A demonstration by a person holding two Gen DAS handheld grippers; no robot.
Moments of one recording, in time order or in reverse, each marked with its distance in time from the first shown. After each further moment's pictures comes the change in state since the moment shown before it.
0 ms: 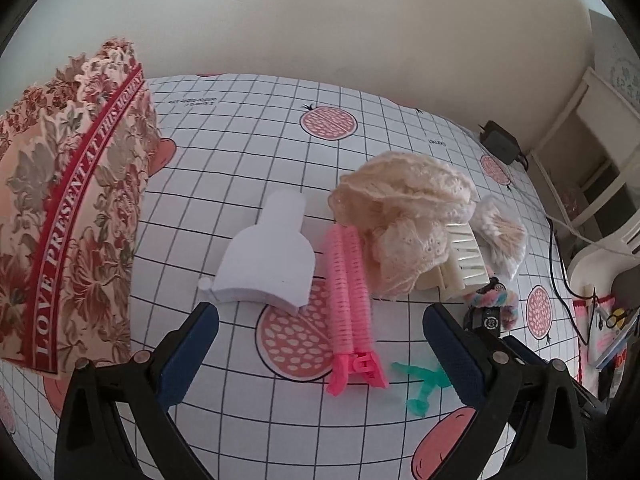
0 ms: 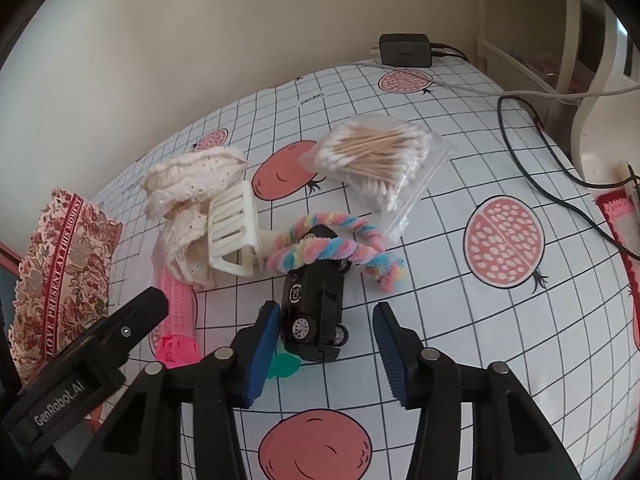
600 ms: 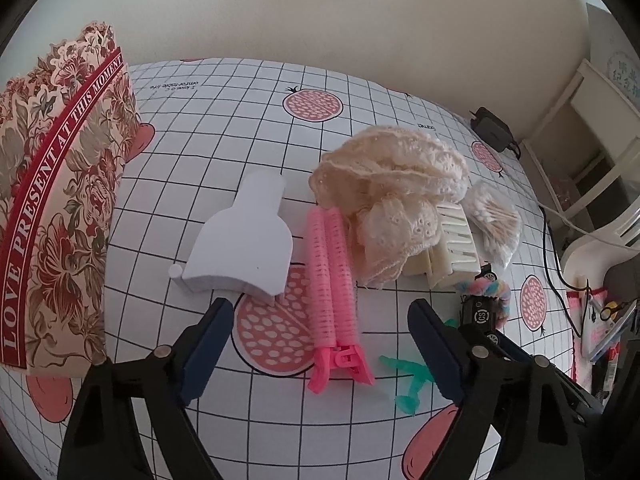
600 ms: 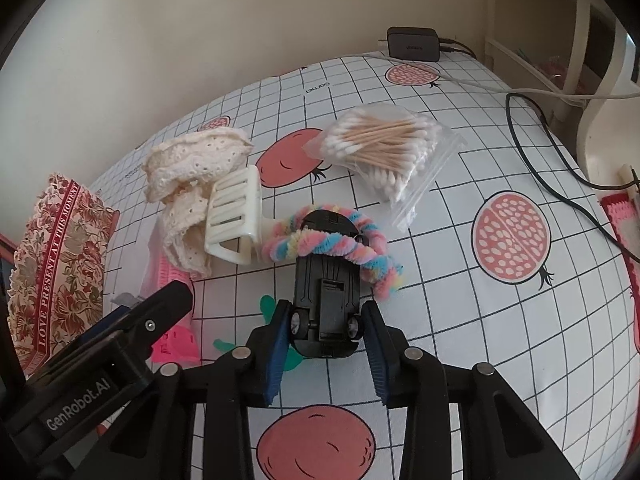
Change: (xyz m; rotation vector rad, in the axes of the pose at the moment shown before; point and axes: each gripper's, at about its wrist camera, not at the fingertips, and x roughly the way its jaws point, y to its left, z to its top) left arm 0.011 -0.001 -0.002 -0.001 0.043 -0.049; right arm 0.004 0.005 -0.002 -0.014 0.022 -0.014
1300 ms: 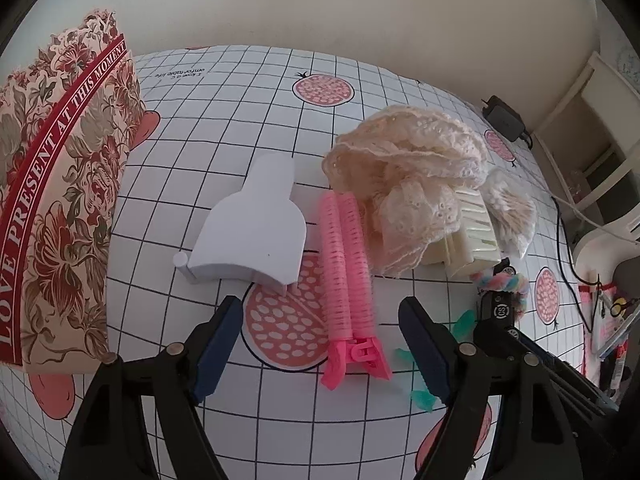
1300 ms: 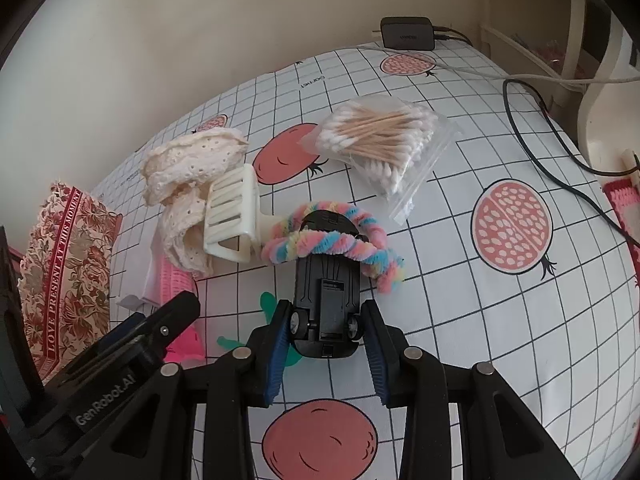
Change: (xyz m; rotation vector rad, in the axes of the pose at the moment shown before) left arm 0.006 0.001 -0.005 0.002 0.037 0.042; right arm -0.003 0.000 0.002 0.038 0.033 0.025
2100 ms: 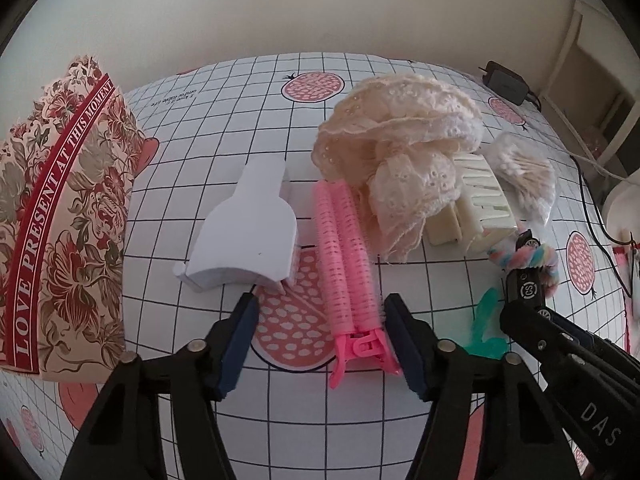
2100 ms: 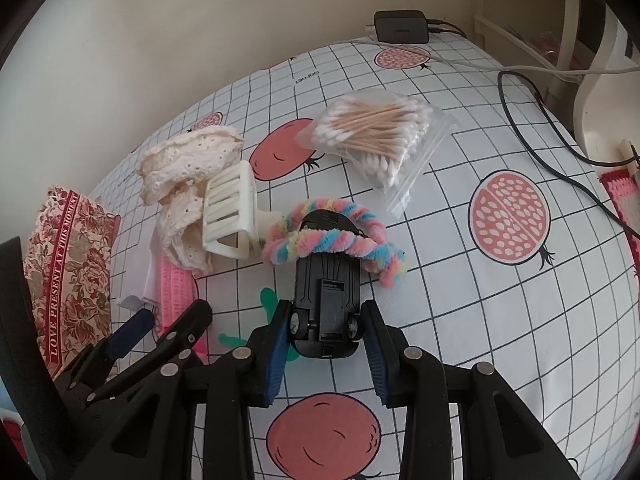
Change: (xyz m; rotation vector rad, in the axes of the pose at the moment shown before) left arm 0.000 -0.020 -0.011 0.142 -0.020 0.136; right arm -0.001 -0.002 -0.001 0.026 0.021 -0.004
